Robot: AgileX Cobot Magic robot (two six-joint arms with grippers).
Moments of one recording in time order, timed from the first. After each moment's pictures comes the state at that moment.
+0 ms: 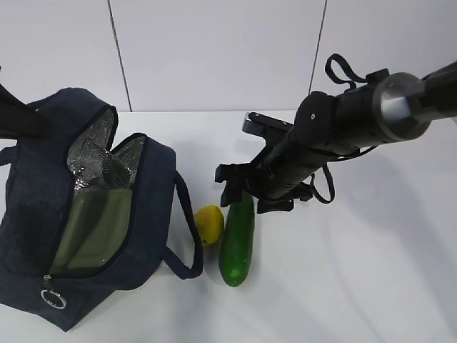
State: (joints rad) left arm 0.04 1.38 -0.97 -0.93 0.95 0.64; right arm 0.44 2.12 -1.33 0.52 0.44 0.03
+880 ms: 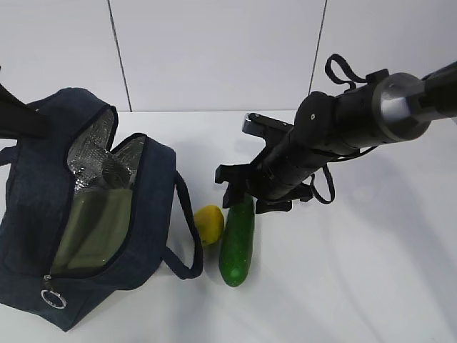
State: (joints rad) left arm 0.04 1.38 -0.97 -0.93 0.95 0.64; right arm 0.44 2.12 -1.33 0.52 0.44 0.03
